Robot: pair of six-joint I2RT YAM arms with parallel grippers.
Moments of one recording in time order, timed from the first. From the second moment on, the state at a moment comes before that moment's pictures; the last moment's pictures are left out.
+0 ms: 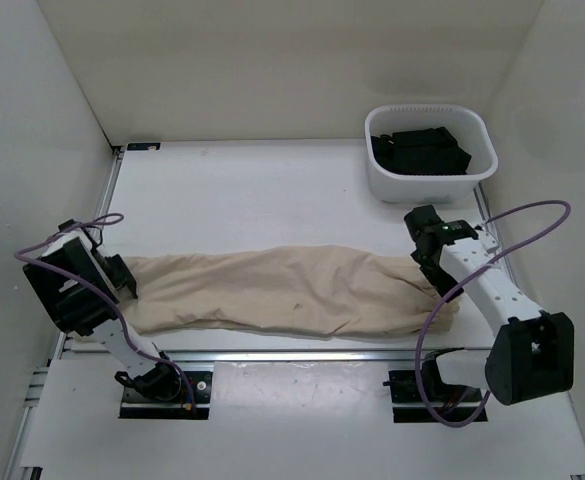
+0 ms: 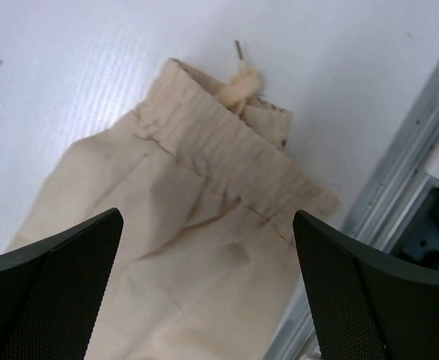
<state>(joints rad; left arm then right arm) 0.61 1.76 1.06 -0.84 -0.03 0.00 0.29 1.25 0.93 -1.17 0.63 1.32</state>
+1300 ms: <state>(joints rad) 0.41 1.93 1.29 -0.87 0.03 0.00 -0.19 1.39 1.00 -0.85 0.23 0.74</state>
